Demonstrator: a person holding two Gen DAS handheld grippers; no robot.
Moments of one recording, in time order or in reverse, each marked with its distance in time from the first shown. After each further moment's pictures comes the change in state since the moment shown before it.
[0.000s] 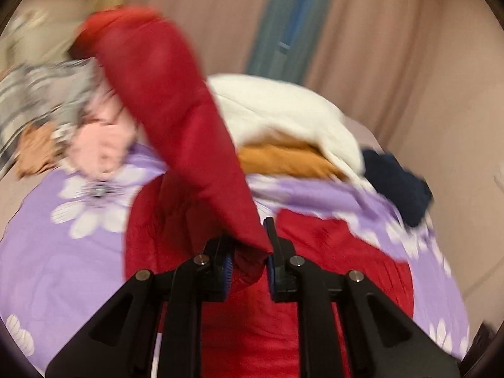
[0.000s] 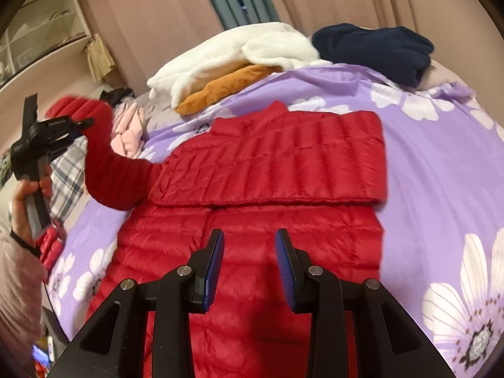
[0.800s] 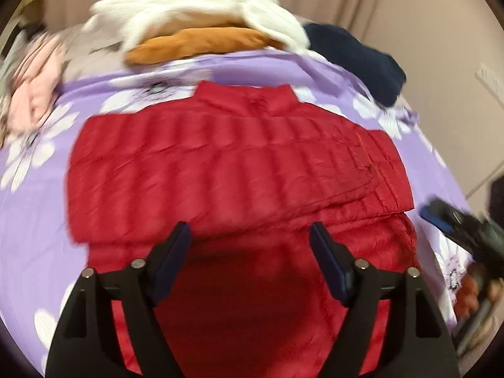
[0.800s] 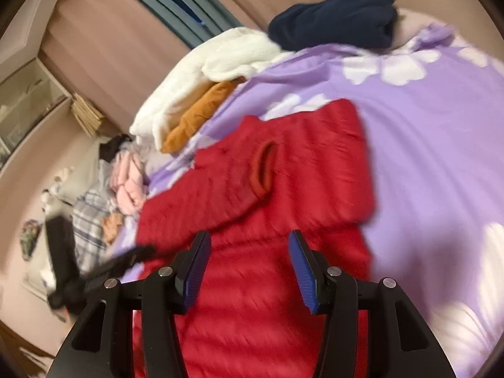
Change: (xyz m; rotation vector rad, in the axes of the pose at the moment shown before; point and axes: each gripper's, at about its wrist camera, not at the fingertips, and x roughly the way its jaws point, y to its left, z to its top) left arm 0.047 -0.056 -0.117 0.152 0.319 -0.085; right arm 0.050 -0.055 0.041 0.289 0.011 0.165
